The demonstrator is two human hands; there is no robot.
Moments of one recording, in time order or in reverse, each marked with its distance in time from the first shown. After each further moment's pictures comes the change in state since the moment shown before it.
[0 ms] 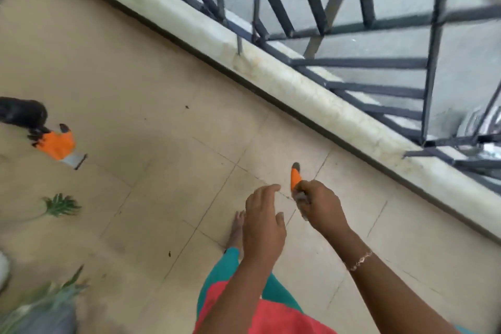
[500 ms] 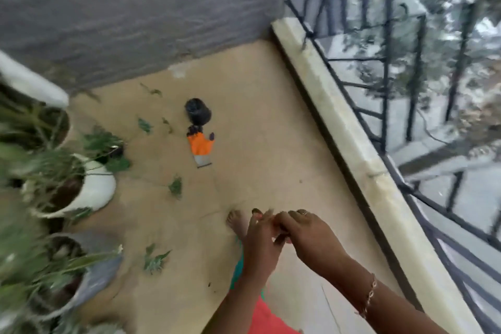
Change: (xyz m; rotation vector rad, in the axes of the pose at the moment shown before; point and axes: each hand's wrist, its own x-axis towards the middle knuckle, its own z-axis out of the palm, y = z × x) left_hand 0.001 -0.121 -0.254 -0.227 0.654 -0.126; right_hand 0.015 -0.354 -0.012 -0.451 -0.063 -1.188
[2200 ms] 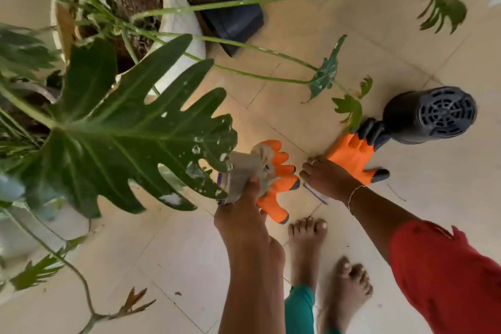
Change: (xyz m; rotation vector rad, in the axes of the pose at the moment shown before) left_hand 0.307 -0.387 -0.117 -1.470 1.513 -1.569; right_hand 0.571 0.087 0.507 -0.688 -0.769 -1.322
